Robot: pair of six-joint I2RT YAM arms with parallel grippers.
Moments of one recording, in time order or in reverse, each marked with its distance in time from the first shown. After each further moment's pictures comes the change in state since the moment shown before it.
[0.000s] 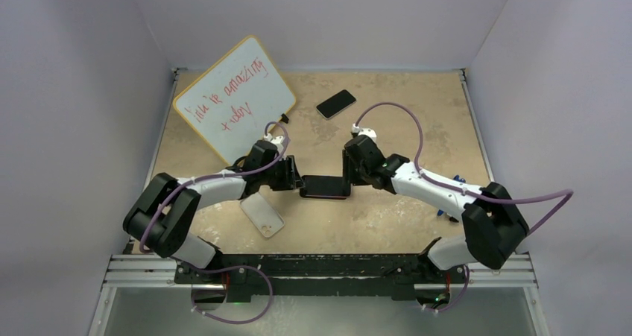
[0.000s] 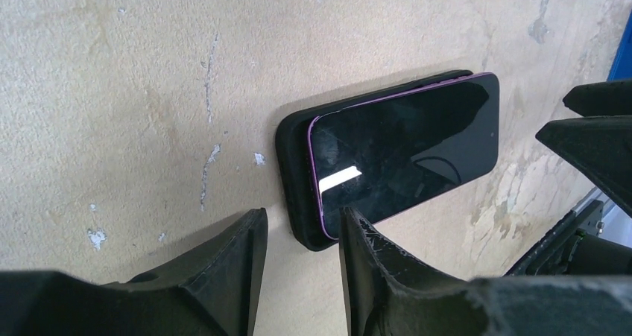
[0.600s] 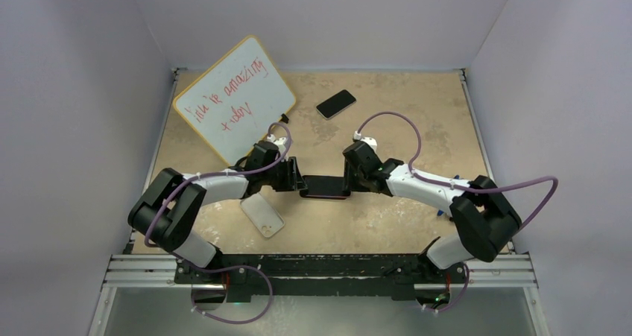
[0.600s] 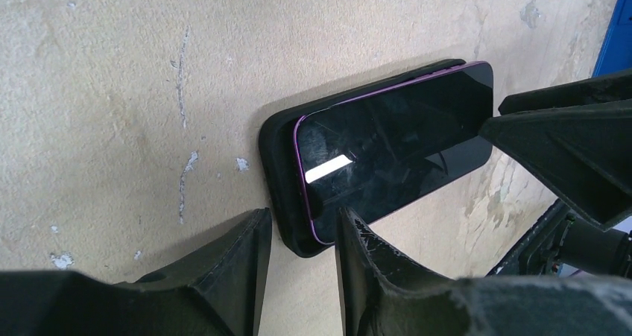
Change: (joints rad) left arm 0.000 0.051 0.000 0.045 0.055 0.005; right arm 0.000 0.063 -0.065 0.061 -0.039 0.122
